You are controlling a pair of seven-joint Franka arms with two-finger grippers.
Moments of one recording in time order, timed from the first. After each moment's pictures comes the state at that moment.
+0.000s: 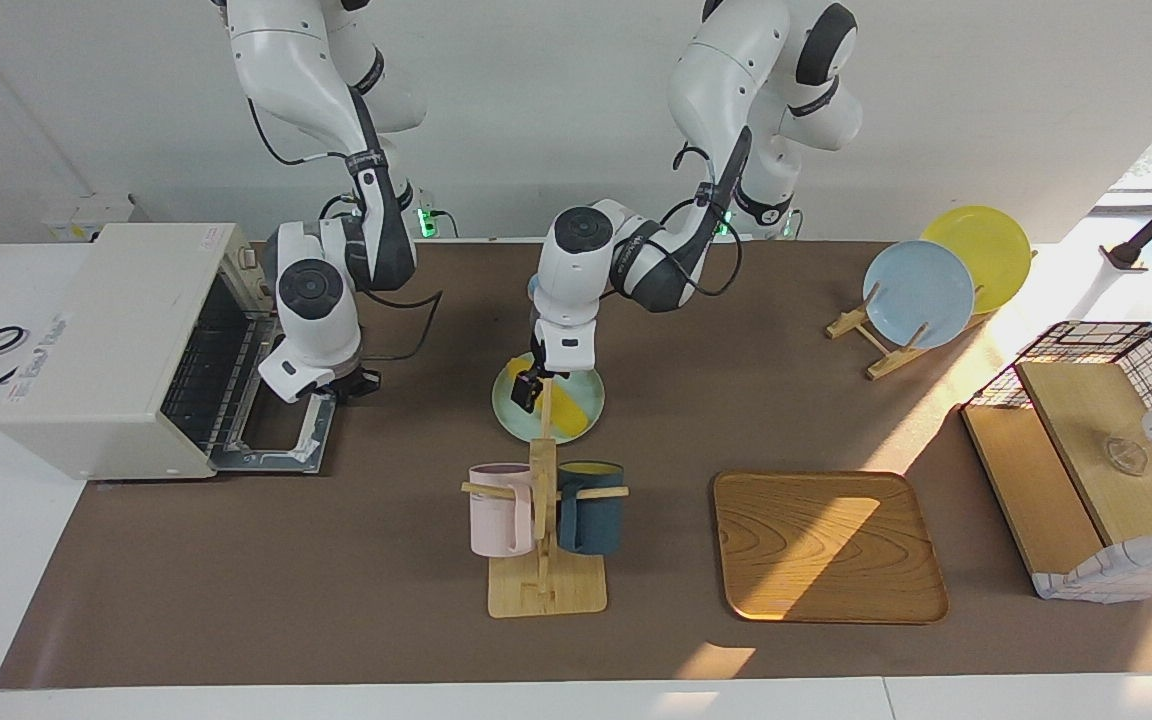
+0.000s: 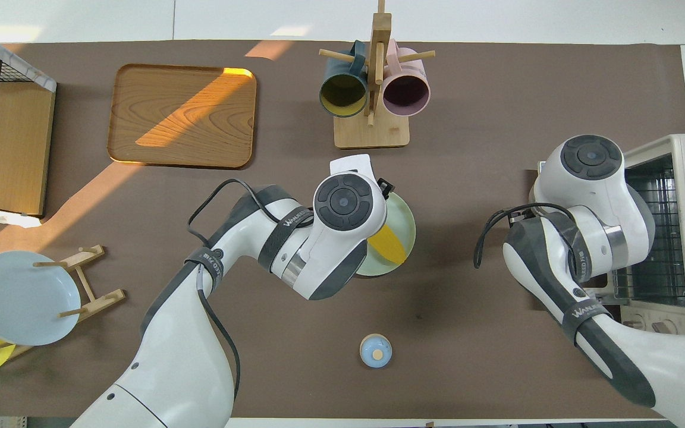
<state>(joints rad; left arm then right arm) -0.71 0.49 -0.08 -1.68 -0.06 2.32 -1.62 0.07 0.20 0.03 -2.09 -0.25 2.06 0.18</state>
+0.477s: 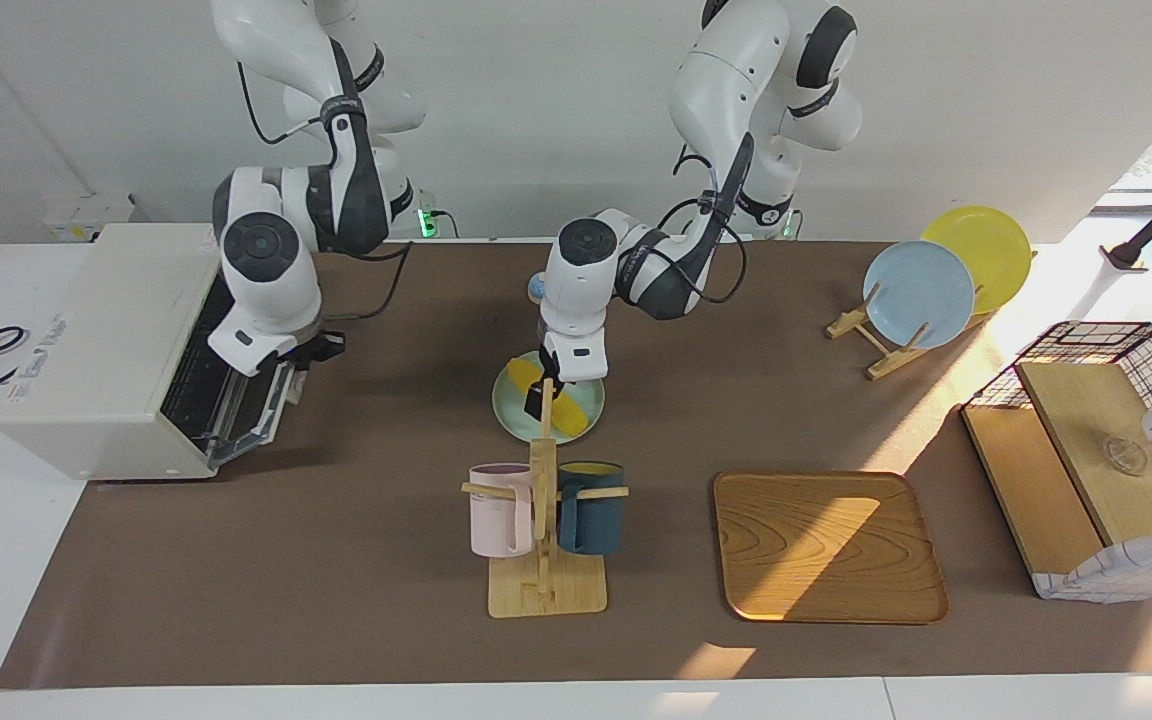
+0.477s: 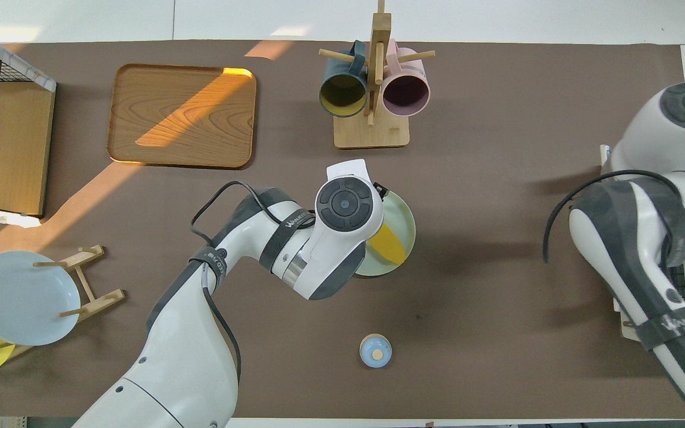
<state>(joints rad) -0.71 0.51 -0.08 -1.71 -0.04 2.32 -1.66 -0.03 0.09 0.04 -1.91 -0.25 1.74 -0.09</state>
